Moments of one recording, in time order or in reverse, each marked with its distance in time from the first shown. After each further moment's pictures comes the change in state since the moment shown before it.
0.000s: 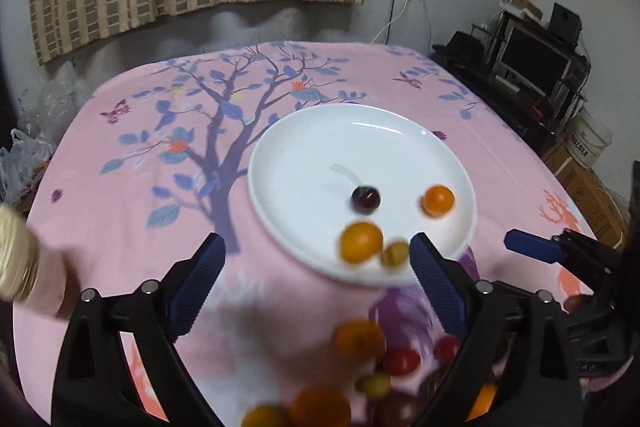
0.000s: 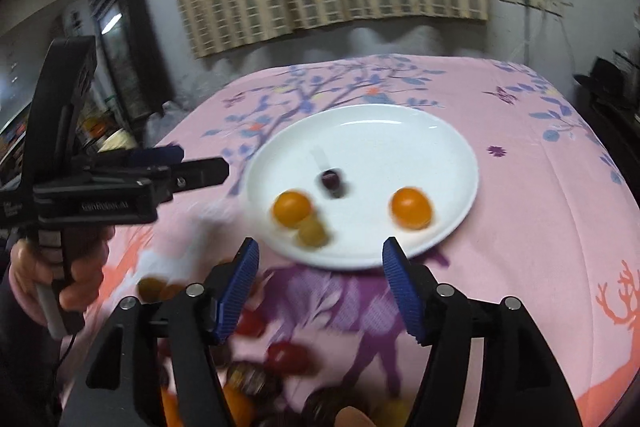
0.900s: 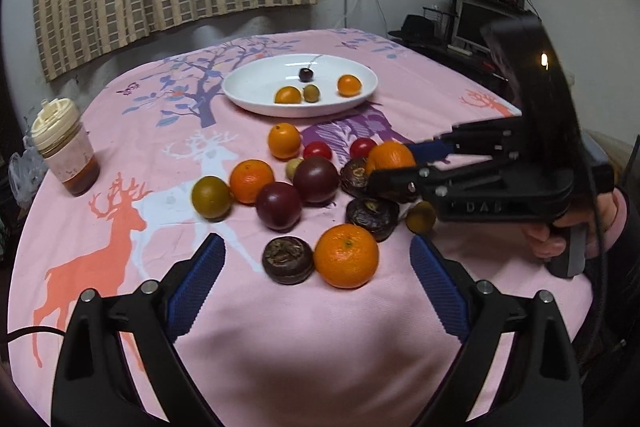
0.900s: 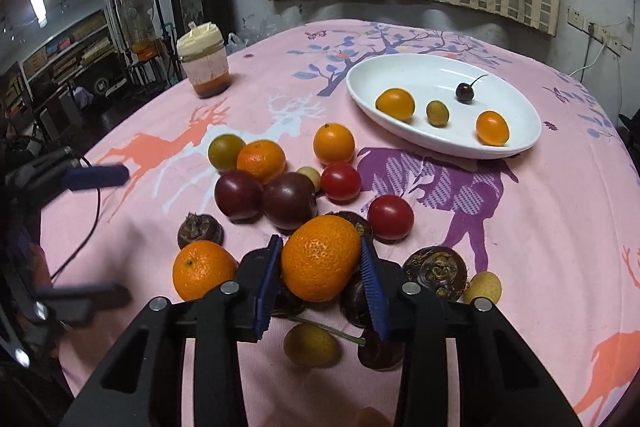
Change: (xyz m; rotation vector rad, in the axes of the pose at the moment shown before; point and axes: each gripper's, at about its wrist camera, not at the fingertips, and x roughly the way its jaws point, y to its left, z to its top) left arm -0.098 -0.066 -0.170 0.153 -0.044 -0.015; right arm -0.027 0.054 -0.080 -0.206 0.100 0.092
